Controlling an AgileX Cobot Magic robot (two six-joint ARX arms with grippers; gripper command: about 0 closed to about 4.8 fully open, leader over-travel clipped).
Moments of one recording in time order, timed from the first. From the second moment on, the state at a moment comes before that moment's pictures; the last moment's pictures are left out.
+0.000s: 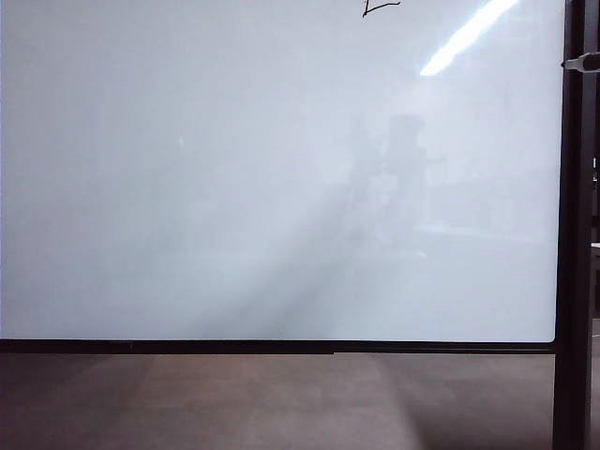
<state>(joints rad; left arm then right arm) -0.18 0.00 0.06 -0.07 0.00 -0.04 0.40 0.16 0.35 -0.33 0.18 0.06</state>
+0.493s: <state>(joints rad) 0.02 0.00 0.01 0.03 0.03 0.02 0.40 0.15 0.35 -0.33 0.18 0.06</state>
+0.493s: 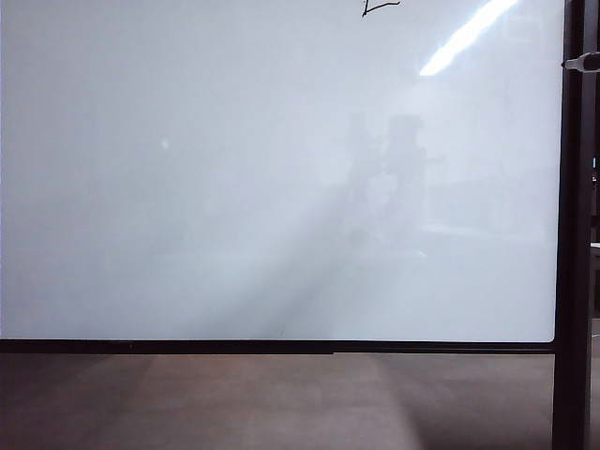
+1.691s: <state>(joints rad) 0.02 0.00 0.01 0.05 0.02 0.02 0.40 0.15 0.35 -0.33 0.18 0.06</state>
